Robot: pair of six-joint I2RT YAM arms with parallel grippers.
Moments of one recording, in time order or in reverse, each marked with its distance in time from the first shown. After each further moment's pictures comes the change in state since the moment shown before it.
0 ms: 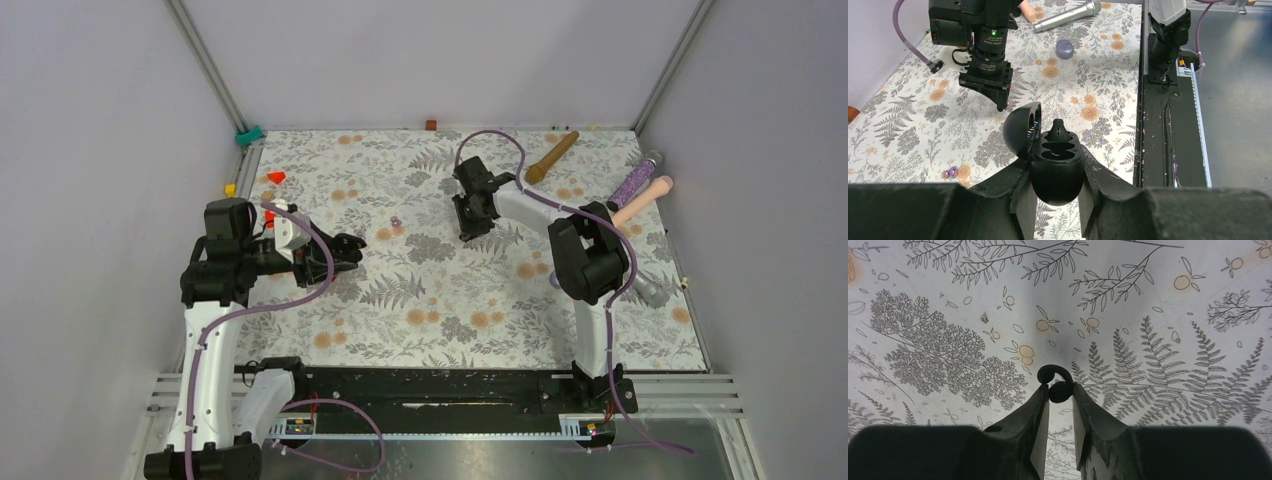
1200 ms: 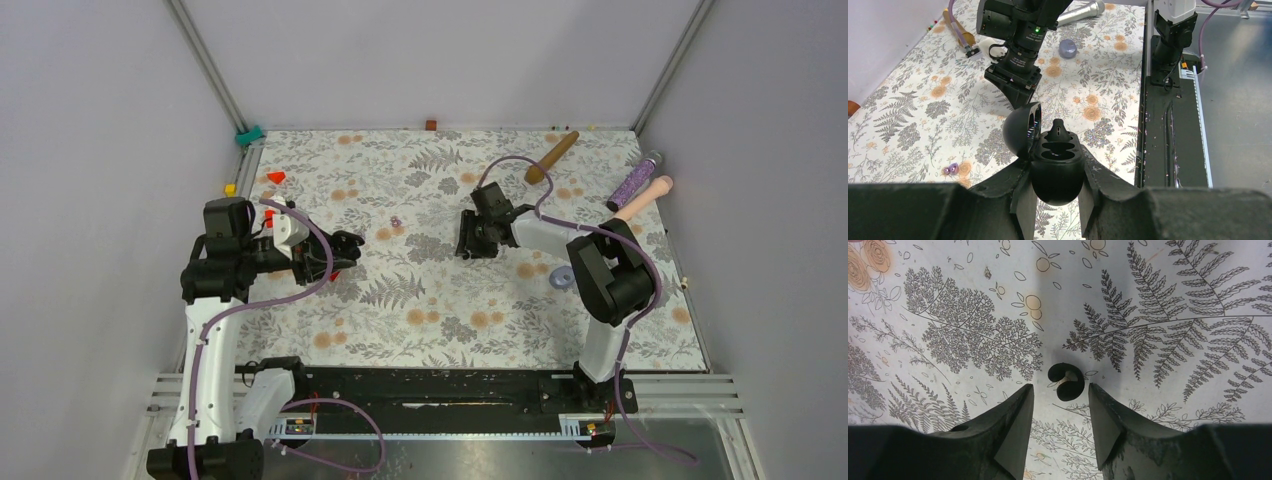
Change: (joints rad) left arm 0.024 0.007 -0.011 0.010 0.013 -0.001; right arm 0.000 -0.207 -0.406 0.327 -0.097 0.335
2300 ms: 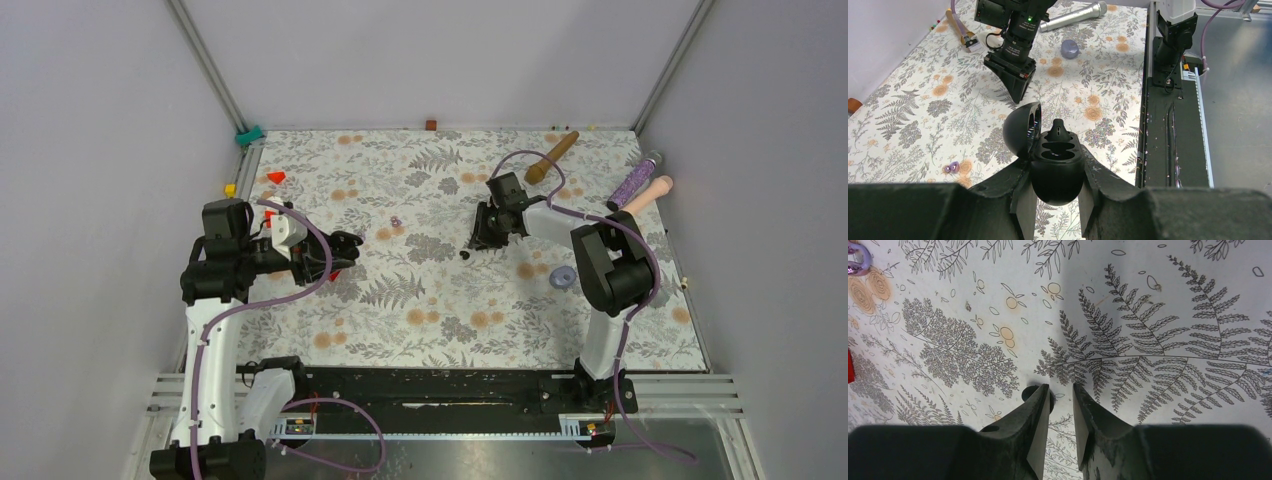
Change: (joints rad) left arm 0.020 -0.006 -0.015 0.007 0.012 -0.001; right arm -0.115 0.047 0.042 -0.005 -0.104 -0.066
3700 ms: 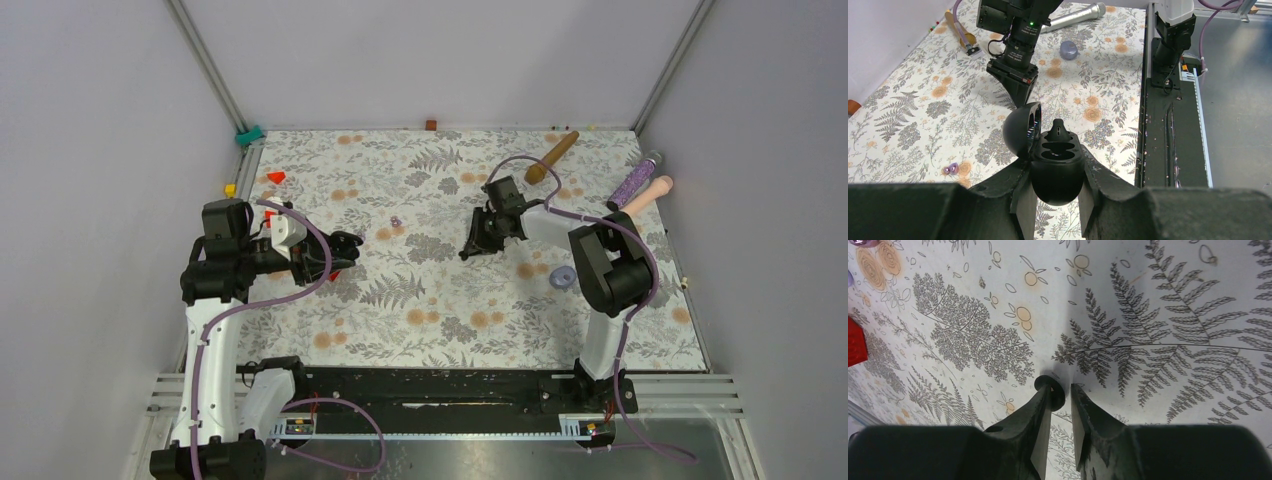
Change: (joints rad) left arm 0.001 0.000 0.000 0.000 0.007 0.000; right arm 0.013 0.000 -0.026 0.016 -0.072 0.019
